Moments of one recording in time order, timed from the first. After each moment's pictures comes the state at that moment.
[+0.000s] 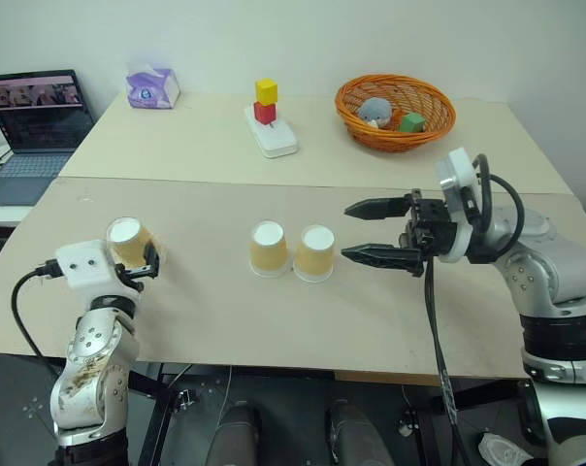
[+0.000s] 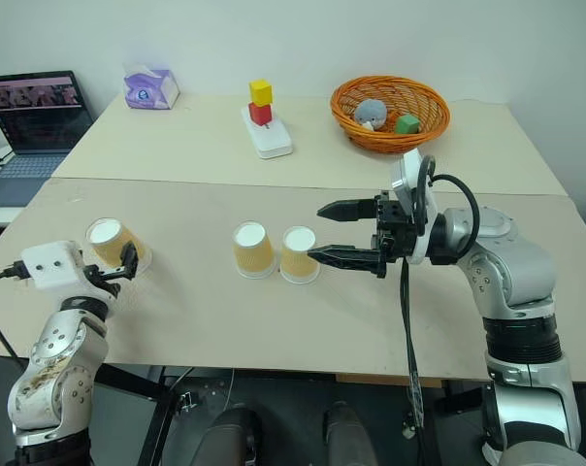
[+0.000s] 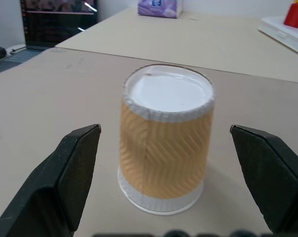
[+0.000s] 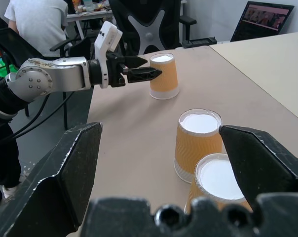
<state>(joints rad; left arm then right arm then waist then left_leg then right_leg) -0.05 0.29 0.37 -0.45 -0.34 0.54 0.12 -0.64 -0.66 -0.05 -0.15 0.65 0.65 1.22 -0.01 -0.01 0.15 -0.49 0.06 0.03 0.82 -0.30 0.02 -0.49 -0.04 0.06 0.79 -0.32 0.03</state>
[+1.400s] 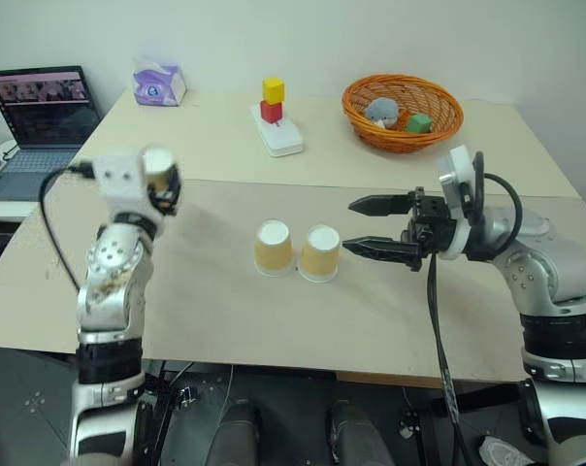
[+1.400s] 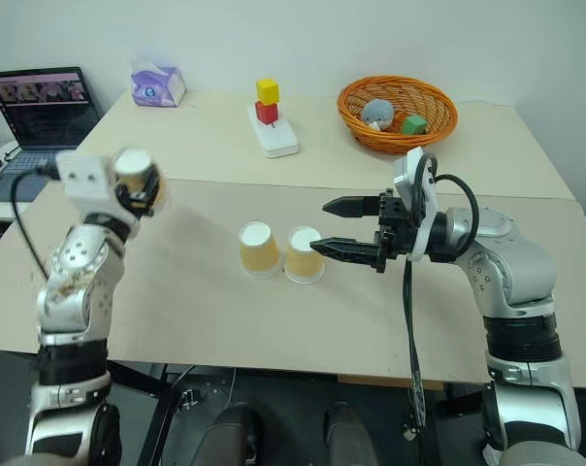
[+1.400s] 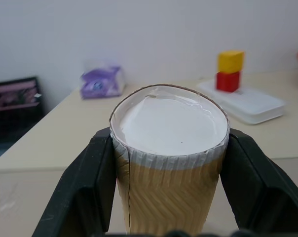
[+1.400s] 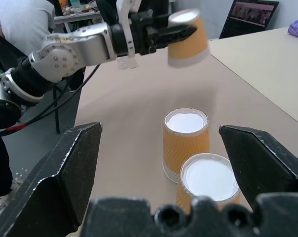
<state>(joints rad) -0.55 0.41 0.17 -0.14 -0.26 0.47 -0.21 -0.64 -0.66 -0.06 -0.12 0.65 0.65 1.17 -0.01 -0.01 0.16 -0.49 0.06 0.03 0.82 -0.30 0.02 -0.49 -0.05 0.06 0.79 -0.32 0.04</state>
